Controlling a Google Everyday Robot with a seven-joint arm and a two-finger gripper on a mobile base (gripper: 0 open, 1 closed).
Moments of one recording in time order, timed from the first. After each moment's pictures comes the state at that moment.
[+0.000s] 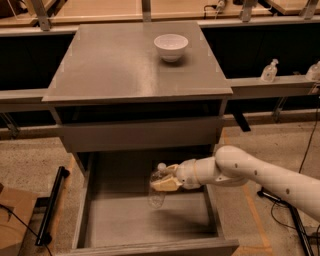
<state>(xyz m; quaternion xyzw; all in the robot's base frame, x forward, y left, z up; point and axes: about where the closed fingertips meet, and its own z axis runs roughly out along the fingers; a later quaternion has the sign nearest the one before) 0.541 0.000 0.561 -0.45 0.74 0.39 0.32</state>
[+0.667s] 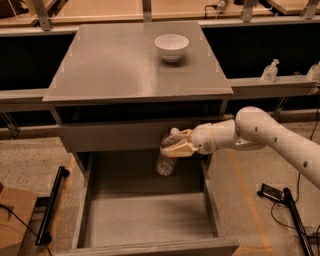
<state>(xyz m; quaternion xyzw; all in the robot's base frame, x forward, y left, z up) 0.596 -0.043 0.678 -0.49 0.70 0.38 0.37</state>
